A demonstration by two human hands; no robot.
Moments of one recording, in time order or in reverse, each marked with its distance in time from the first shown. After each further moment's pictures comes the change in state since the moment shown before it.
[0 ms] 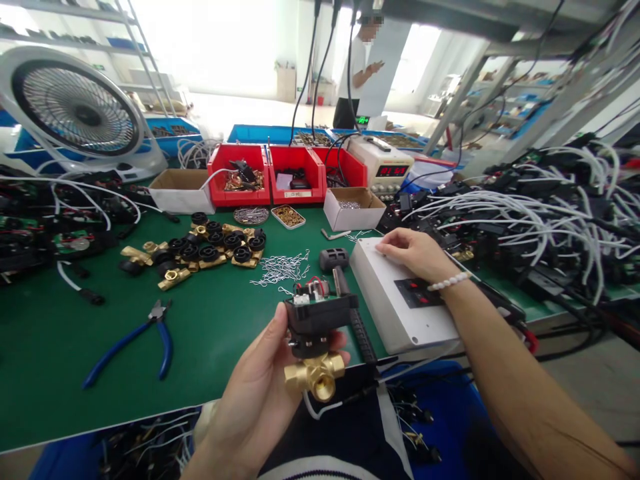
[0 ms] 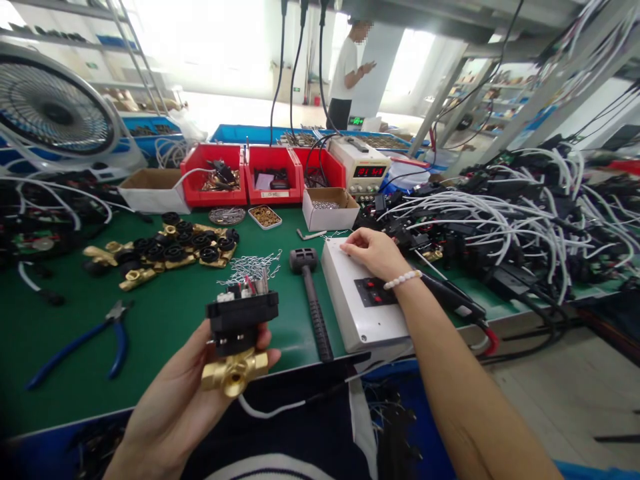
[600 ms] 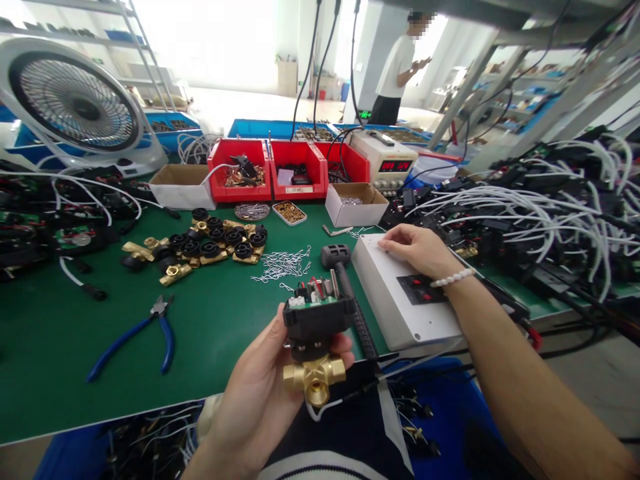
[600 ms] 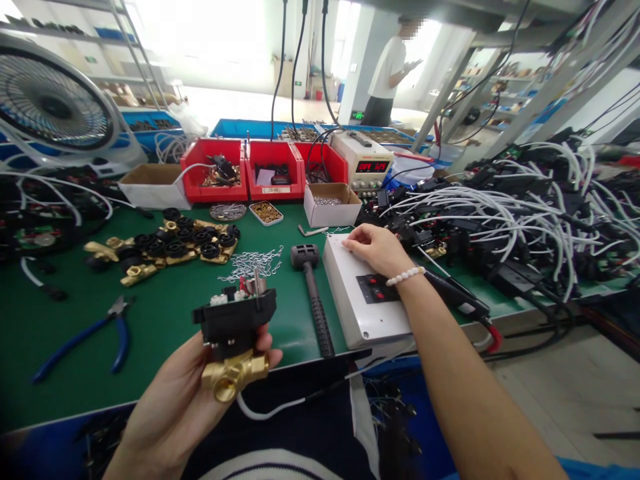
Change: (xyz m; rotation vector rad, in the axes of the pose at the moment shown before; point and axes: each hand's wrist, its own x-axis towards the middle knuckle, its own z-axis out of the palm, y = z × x) left_hand -0.005 -0.002 -0.007 0.015 -0.029 -0.025; right_hand 0.000 0.001 0.001 -0.013 0.012 0.009
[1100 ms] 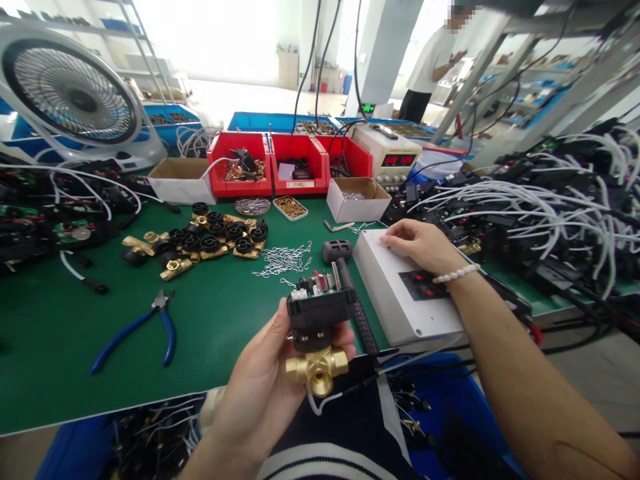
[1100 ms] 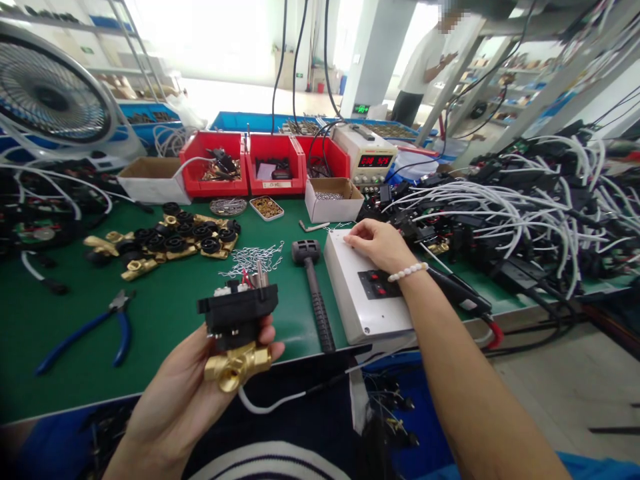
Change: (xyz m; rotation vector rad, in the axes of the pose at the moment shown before) left_hand 0.003 0.000 0.003 -0.021 0.033 0.028; right_hand 0.001 0.000 0.001 0.001 0.015 -0.009
